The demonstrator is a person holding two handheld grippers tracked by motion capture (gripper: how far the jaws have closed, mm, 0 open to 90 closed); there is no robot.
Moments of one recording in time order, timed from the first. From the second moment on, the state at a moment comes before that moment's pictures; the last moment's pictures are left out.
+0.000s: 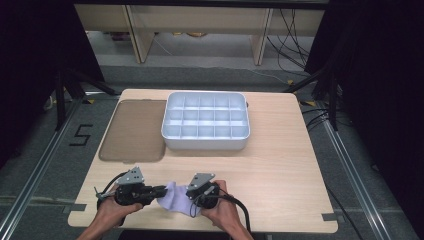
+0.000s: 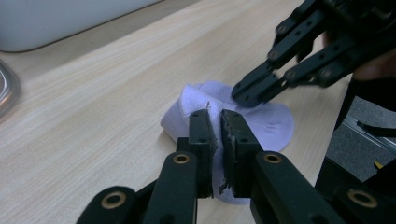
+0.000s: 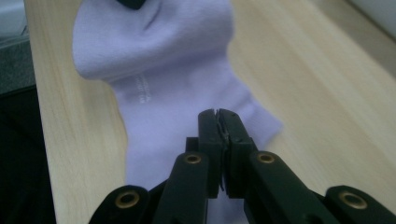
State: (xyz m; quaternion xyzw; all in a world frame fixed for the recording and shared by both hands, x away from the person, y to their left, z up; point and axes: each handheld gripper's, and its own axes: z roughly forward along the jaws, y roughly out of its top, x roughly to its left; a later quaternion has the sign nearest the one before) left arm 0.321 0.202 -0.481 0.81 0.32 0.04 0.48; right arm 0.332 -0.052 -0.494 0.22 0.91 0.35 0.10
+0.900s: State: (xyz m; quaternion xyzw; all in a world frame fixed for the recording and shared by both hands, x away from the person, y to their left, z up) left arm 0.338 0.143 -0.494 0.82 0.33 0.03 0.46; right arm 0.337 -0.073 -0.505 0.22 0.91 0.33 0.08
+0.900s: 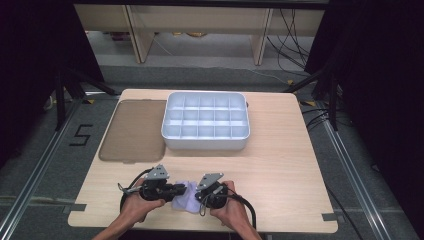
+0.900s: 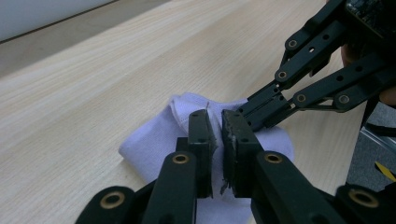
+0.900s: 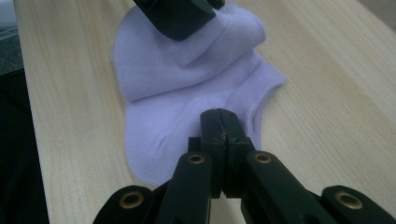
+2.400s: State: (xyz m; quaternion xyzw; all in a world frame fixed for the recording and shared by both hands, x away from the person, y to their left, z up) left arm 0.316 0.150 -0.514 0.86 0.30 0.03 0.41; right arm 0.330 -0.059 -0.479 0.21 0.90 0.36 0.08
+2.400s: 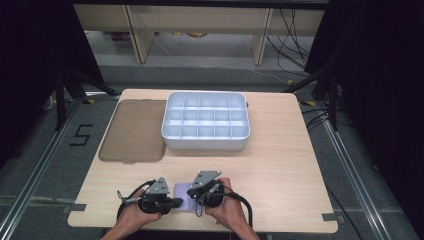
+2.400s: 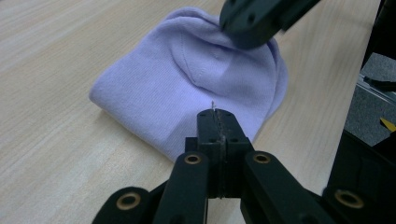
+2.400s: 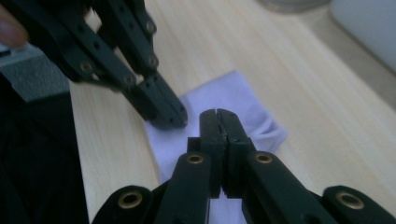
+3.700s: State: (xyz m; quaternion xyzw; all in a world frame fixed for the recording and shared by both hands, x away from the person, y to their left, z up) left arm 0.330 0.151 -0.515 0.86 0.29 0.05 0.42; right arm 0.336 -0.075 -0.495 0.24 0.91 0.33 0.08
